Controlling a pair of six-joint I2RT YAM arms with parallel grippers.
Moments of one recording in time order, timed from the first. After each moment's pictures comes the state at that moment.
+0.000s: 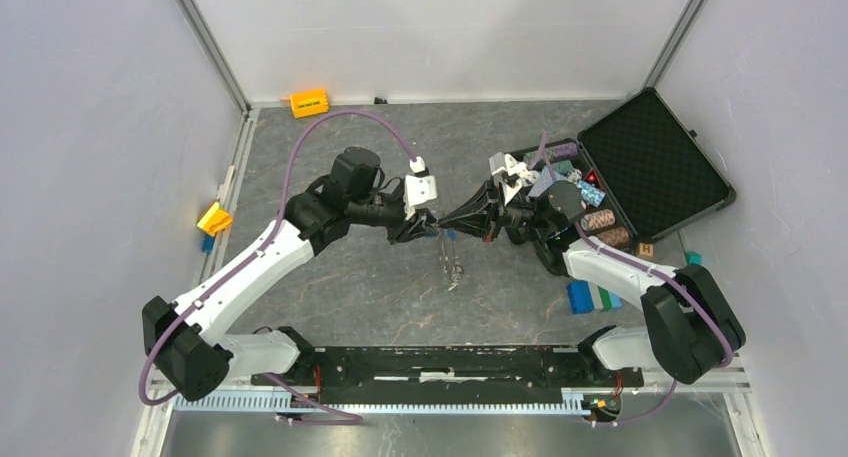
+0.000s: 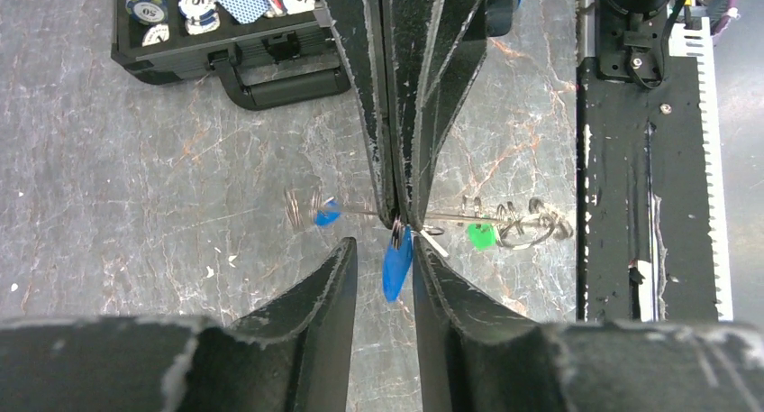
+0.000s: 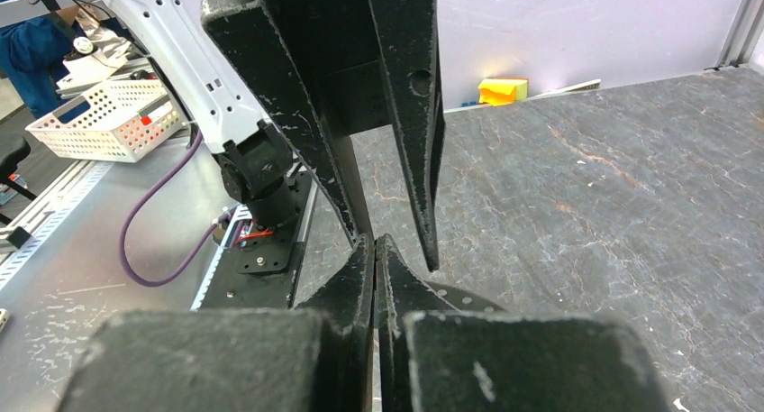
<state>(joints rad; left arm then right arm) -0.67 1.22 1.12 -0.48 0.65 0.48 0.52 1.34 0.63 1.01 -1.02 0.43</state>
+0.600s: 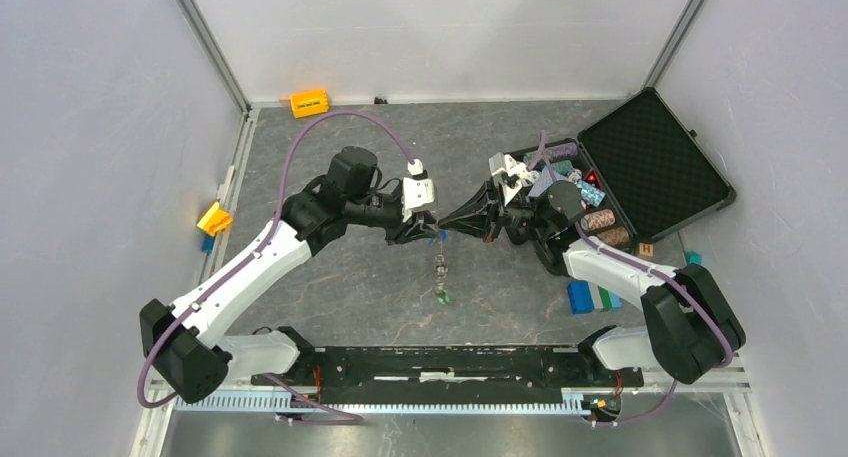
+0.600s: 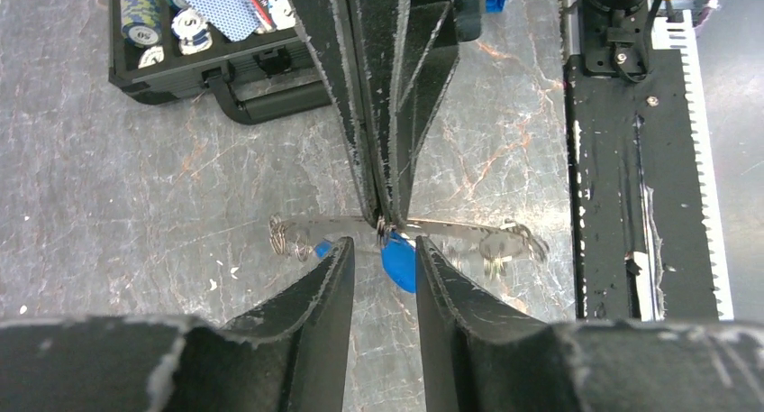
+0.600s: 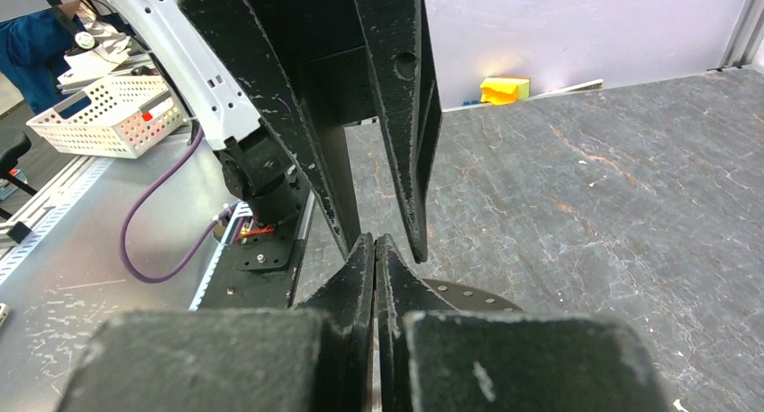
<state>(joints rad) -0.66 1.21 1.13 -0.50 0.69 0.52 0.52 1.34 0.63 1.01 -1.03 0.42</state>
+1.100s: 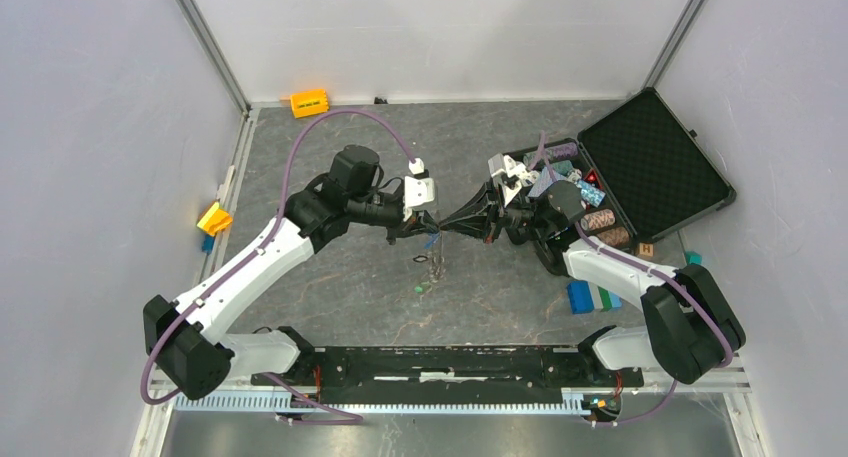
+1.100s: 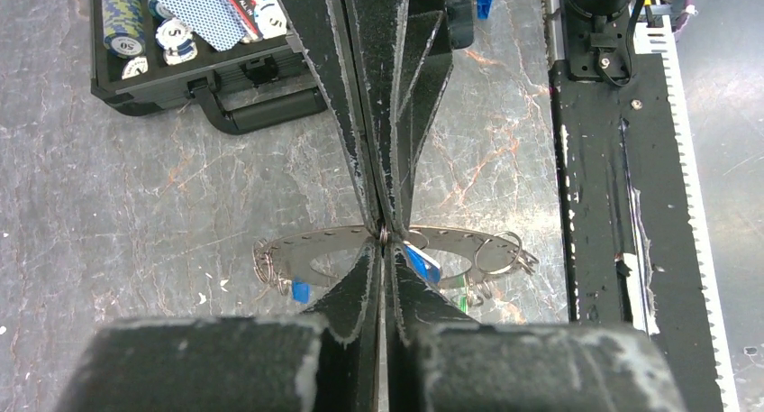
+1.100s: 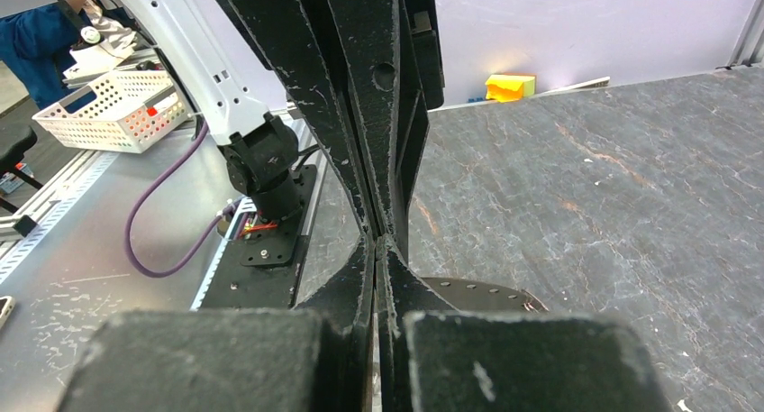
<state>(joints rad) -0.66 1.23 1.14 -0.49 0.75 0.52 0.52 1.34 0.63 1.01 -1.04 0.42</state>
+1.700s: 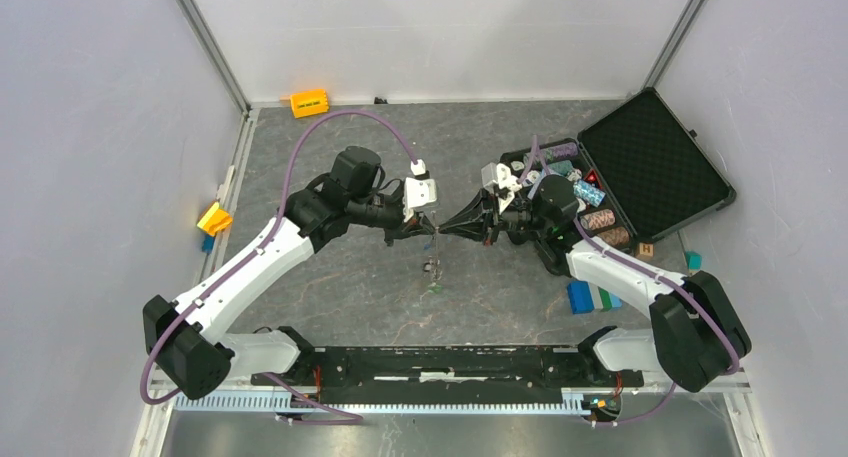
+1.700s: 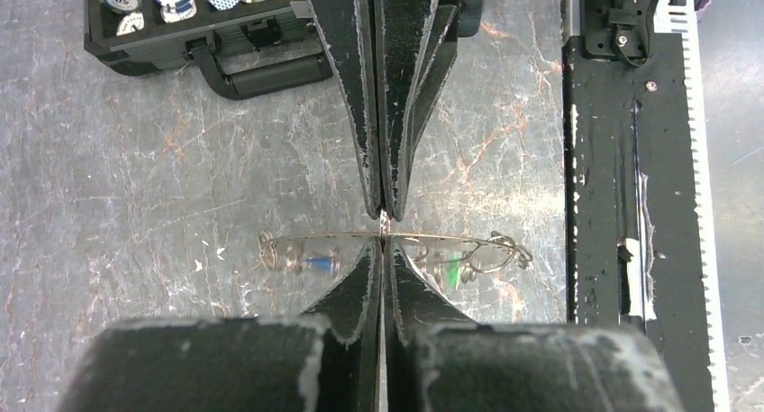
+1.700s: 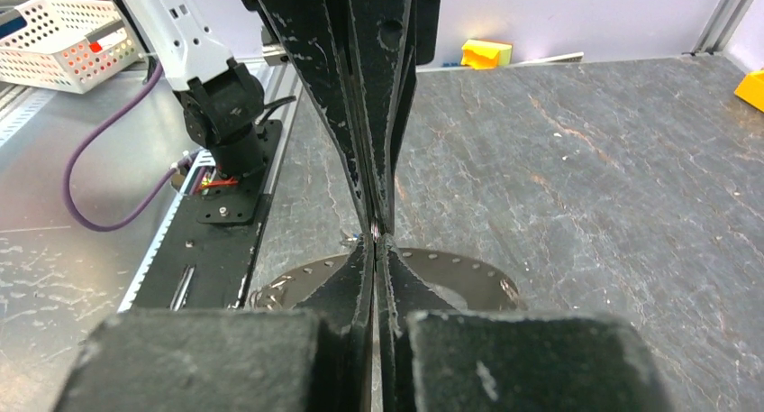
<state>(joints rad) -0.66 1.23 1.15 -0.55 0.69 0.52 0.53 1.30 0.65 0.76 -1.04 0.14</state>
